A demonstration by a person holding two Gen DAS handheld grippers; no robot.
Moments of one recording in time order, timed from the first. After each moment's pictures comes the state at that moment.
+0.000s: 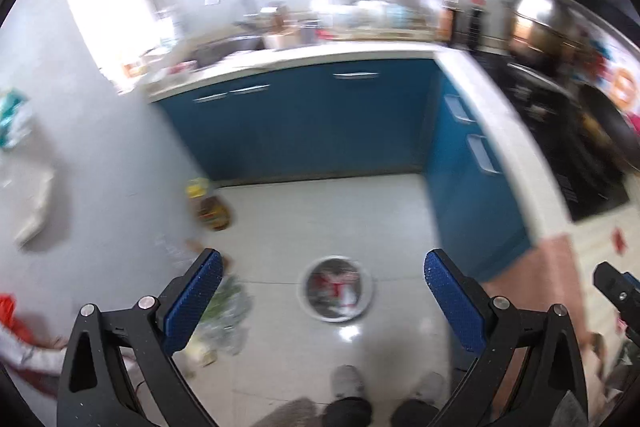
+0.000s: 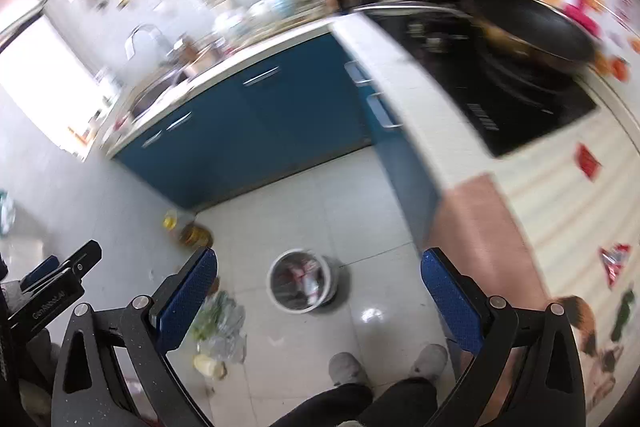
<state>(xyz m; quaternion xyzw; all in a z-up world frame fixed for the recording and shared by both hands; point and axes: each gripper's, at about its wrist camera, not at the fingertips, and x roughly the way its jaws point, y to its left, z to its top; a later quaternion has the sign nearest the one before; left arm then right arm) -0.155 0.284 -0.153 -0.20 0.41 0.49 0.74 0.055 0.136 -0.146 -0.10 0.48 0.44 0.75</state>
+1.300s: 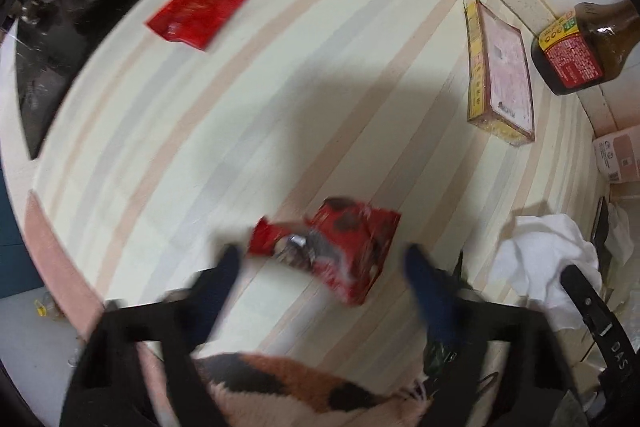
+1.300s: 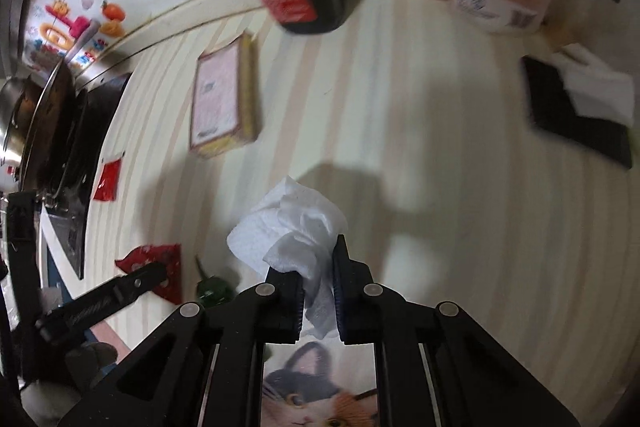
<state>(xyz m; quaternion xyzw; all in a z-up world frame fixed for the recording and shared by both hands) 0.327 -0.049 -0.343 -0.12 0.67 0.04 0.73 0.337 -0.314 -0.306 0.16 0.59 -0.01 0.79</state>
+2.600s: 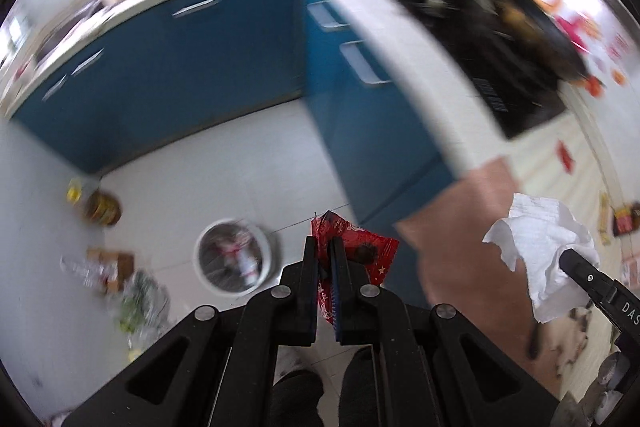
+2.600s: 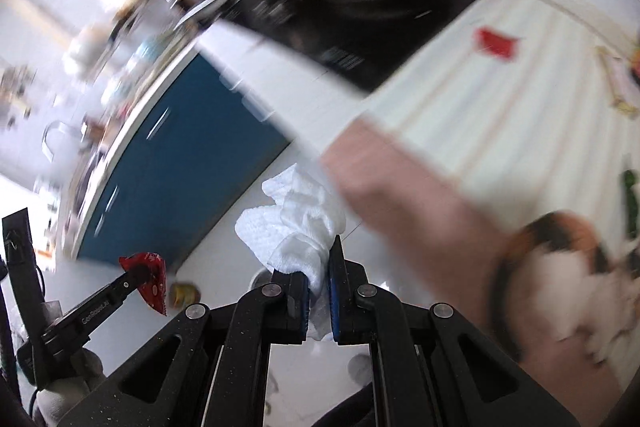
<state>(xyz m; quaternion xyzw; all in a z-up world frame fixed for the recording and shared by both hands) -0.060 0.324 -0.260 -0.26 0.51 0.30 0.77 0.130 0.102 -0.239 0.01 0.57 0.30 0.76</state>
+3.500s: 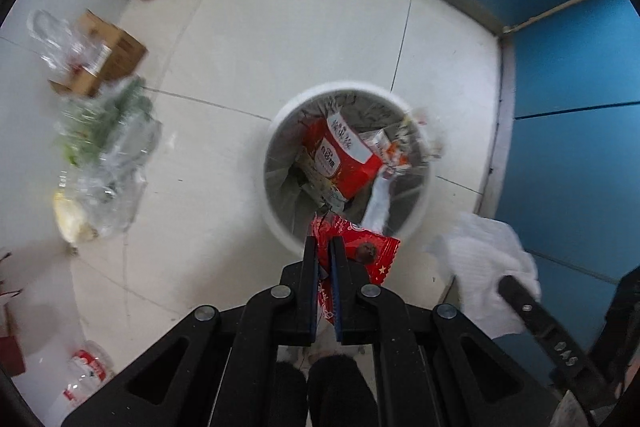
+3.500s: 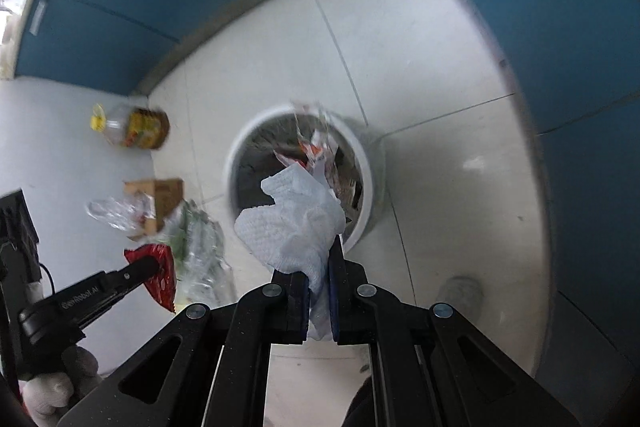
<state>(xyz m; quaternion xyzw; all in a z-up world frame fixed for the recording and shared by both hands) -0.249 0.504 -0.725 -0.53 0.50 0.41 0.55 -0.023 0.393 -0.733 -0.20 0.69 0.40 0.57</state>
